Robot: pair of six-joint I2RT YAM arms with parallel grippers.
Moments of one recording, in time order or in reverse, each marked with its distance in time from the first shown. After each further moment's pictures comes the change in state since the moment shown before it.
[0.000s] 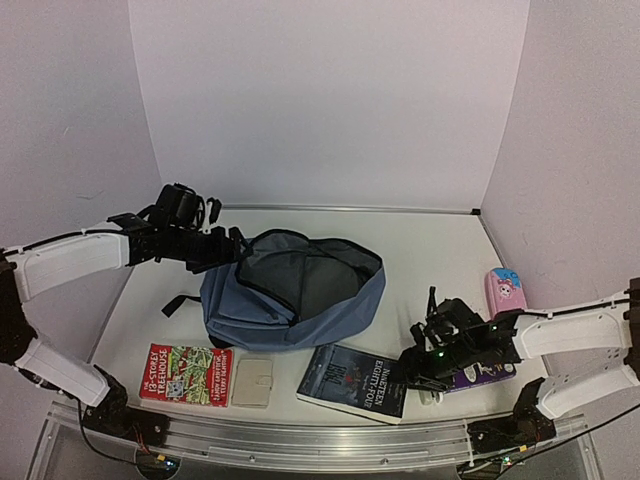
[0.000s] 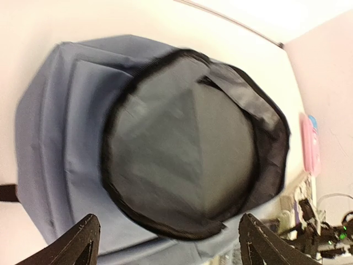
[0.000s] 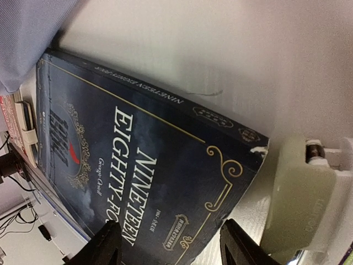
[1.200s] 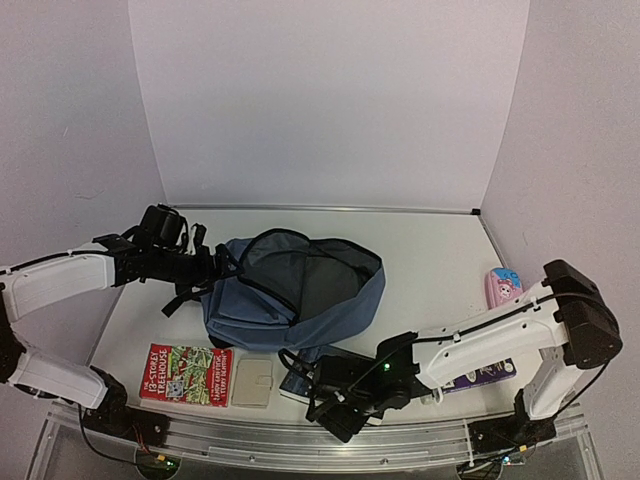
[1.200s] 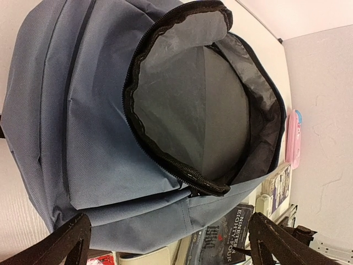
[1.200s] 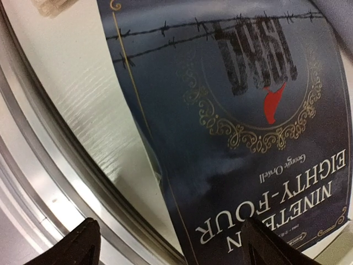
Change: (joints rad) left arm 0.070 -0.108 -0.167 0.005 0.142 -0.142; right arm 0.559 0.515 0.625 -0.366 0.457 -0.522
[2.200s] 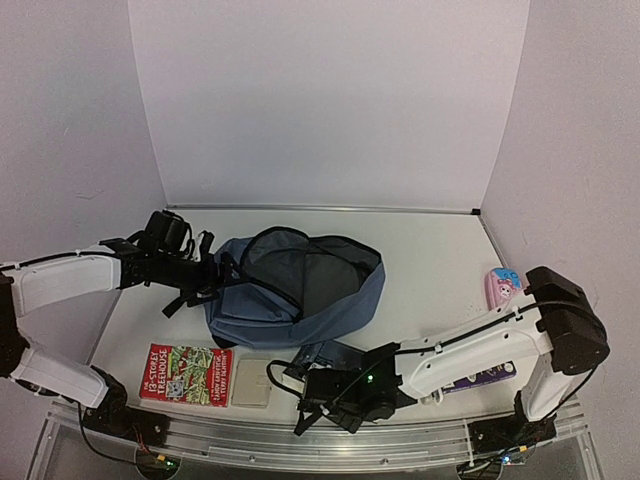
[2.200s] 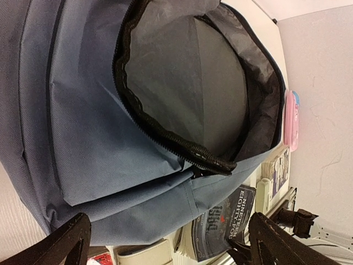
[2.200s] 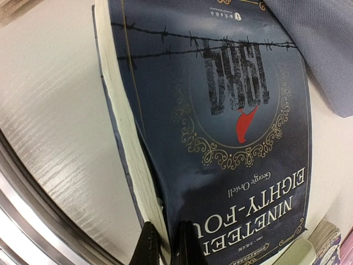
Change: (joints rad) left arm 0.005 0.035 -0.027 0.037 0.089 0.040; right arm 0.036 0.102 0.083 -0.078 0.232 -0.047
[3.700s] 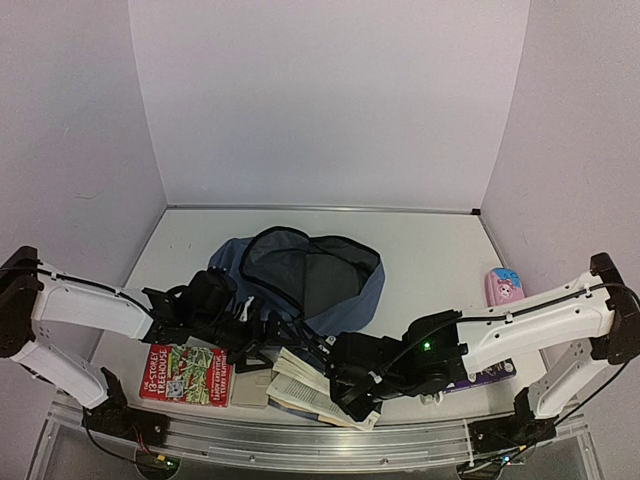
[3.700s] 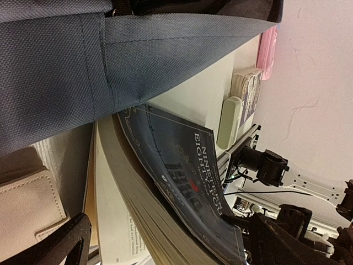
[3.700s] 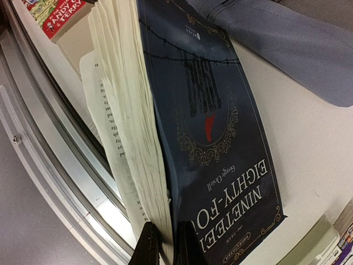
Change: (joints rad) left arm -0.441 0.119 -0.215 0.436 0.093 -0.526; right arm -0.020 -0.275 -0.053 0.037 -0.173 0.117
